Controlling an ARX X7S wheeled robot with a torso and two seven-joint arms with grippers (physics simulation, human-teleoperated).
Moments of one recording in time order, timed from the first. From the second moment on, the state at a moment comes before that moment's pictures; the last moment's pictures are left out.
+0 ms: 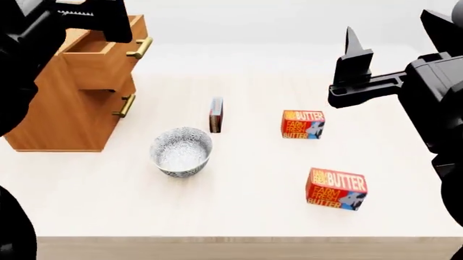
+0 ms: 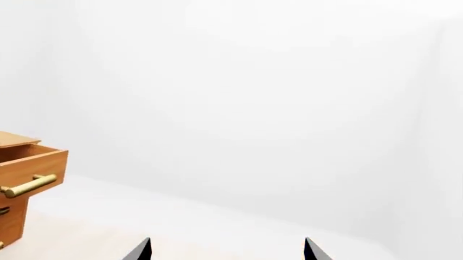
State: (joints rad) left arm -1.30 -0.43 -0.02 0.41 -1.03 -1.46 -0.62; right arm 1.10 0.54 0.12 -0.73 1.36 1.50 0.82
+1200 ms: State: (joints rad) left arm -1.49 -0.50 0.12 0.12 -1.03 -1.45 -0.63; right arm 1.13 0.65 0.03 -0.72 1.41 1.39 0.88
